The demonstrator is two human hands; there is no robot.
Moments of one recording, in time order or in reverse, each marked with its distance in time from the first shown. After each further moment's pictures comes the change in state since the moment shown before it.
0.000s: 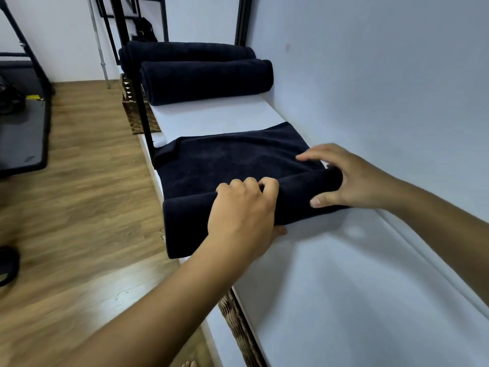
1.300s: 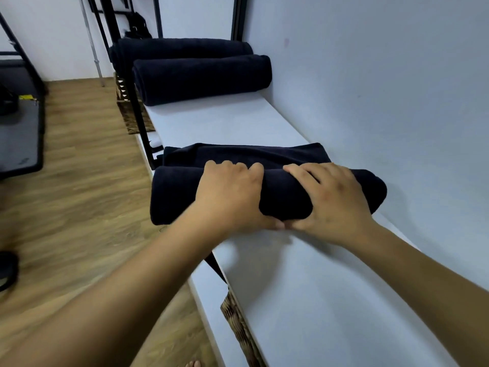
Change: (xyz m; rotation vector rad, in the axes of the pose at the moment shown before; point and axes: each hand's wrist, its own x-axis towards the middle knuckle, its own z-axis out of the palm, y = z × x) left_hand 0.040 -0.037 -0.014 -0.080 -0.151 0.051; right_hand 0.001 -0.013 0.073 -0.600 0.440 -0.128
